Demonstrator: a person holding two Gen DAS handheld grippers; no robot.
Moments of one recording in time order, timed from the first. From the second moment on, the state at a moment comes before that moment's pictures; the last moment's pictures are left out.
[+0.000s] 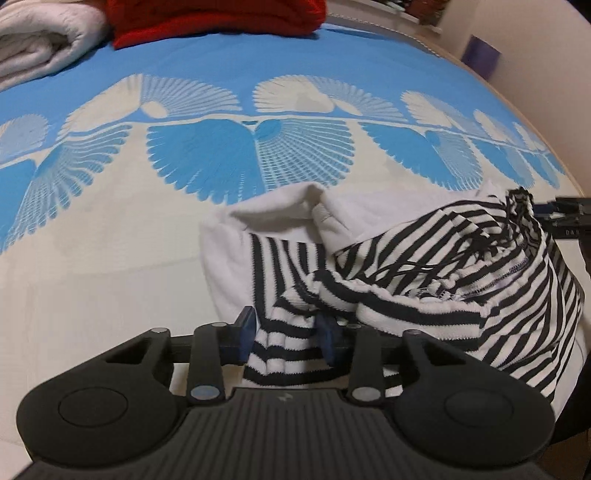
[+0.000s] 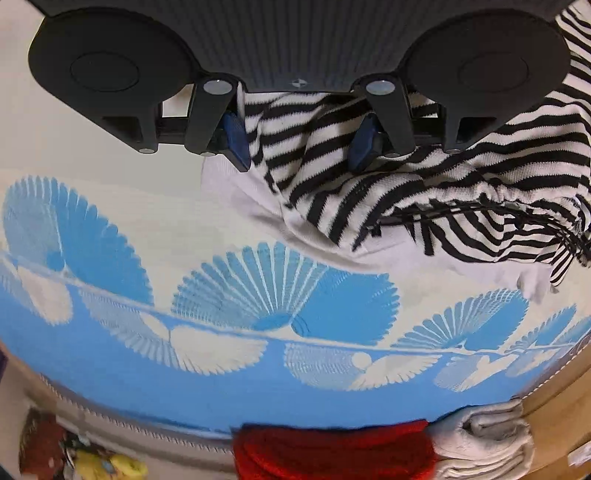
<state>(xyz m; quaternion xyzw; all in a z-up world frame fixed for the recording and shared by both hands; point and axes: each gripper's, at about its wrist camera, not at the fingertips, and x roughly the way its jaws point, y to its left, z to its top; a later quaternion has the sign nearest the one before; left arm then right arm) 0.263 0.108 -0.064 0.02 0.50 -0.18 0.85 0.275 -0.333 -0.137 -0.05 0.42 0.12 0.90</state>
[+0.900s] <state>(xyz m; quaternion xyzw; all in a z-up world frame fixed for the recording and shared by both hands) 0.319 0.130 -0.047 -0.06 0.38 -0.06 0.92 0.295 -0.373 -0.097 0.09 0.32 0.04 0.94</state>
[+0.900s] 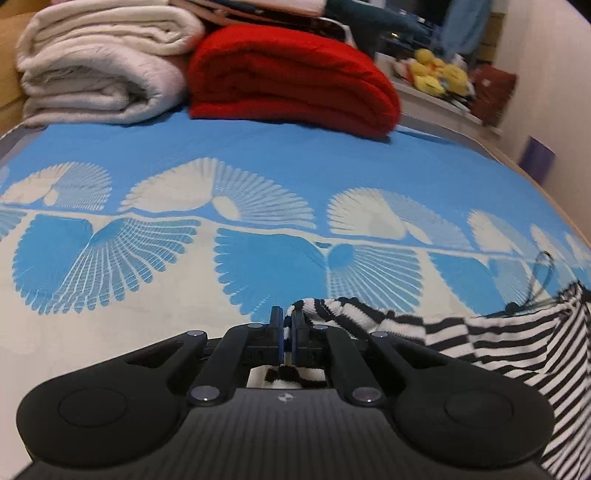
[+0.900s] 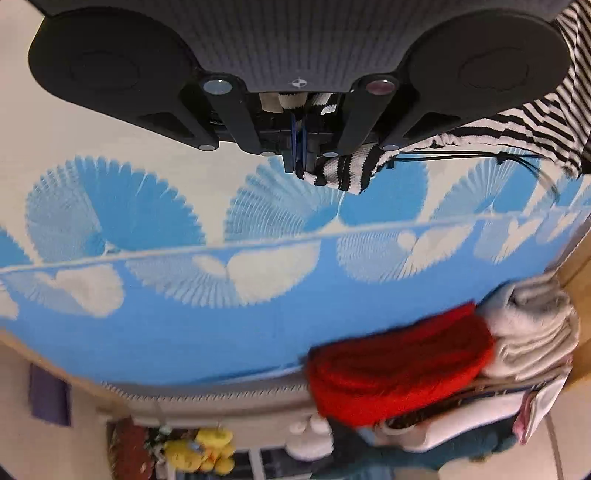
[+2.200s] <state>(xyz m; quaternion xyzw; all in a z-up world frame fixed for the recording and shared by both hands) 0.175 0.180 -0.025 -0.04 0.55 -0.13 0.83 0.156 -0.427 -0.092 0.15 0.49 0.10 0.86</state>
